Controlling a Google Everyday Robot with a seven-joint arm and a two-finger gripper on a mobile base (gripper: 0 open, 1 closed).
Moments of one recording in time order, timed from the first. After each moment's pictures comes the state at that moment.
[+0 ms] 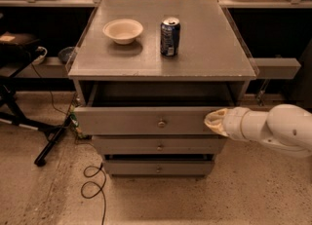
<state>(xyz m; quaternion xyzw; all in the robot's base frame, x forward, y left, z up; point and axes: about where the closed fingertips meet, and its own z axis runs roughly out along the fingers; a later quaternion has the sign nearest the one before) 0.590 -0.196 0.681 -0.49 0.75 0.04 0.45</state>
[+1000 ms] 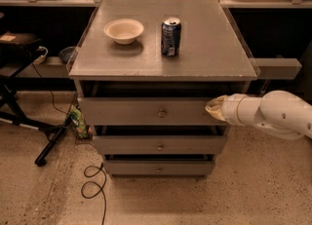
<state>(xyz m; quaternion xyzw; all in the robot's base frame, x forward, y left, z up) 0.649 -0.208 0.688 -0.47 0.75 0.01 0.46</state>
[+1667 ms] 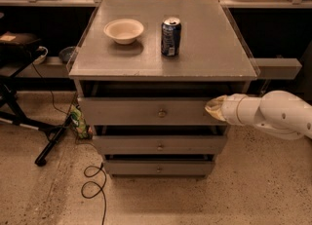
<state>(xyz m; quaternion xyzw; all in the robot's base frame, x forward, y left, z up) 0.649 -0.208 0.688 -0.47 0.75 0.01 0.46</state>
